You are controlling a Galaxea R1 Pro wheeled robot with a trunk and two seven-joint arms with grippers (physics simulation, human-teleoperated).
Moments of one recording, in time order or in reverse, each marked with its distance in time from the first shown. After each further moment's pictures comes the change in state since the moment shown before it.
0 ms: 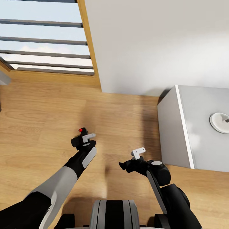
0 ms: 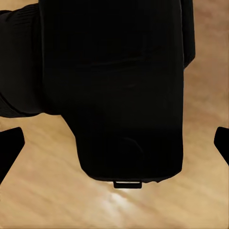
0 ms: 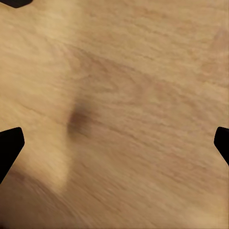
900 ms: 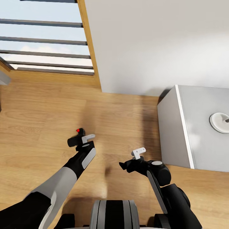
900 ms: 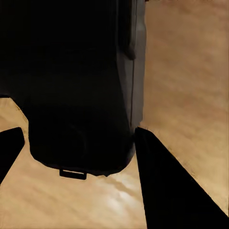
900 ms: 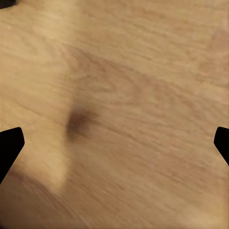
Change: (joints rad) left arm 0.003 0.005 0.001 0.013 0.001 -0.011 0.001; right arm 0.000 -0.003 -0.002 0.000 0.000 -0.002 0.000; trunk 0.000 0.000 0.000
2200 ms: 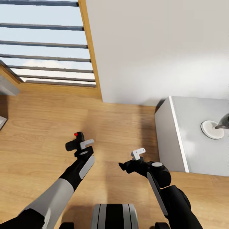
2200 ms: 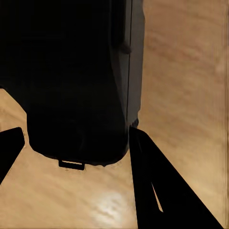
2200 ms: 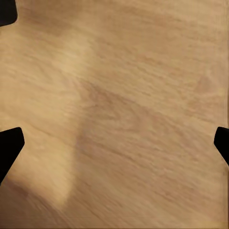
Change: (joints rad) left arm 0.127 0.023 0.001 -0.143 -0.004 -0.012 0.014; right arm 0.010 -0.007 0.008 0.000 -0.001 -0.030 0.009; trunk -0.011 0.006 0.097
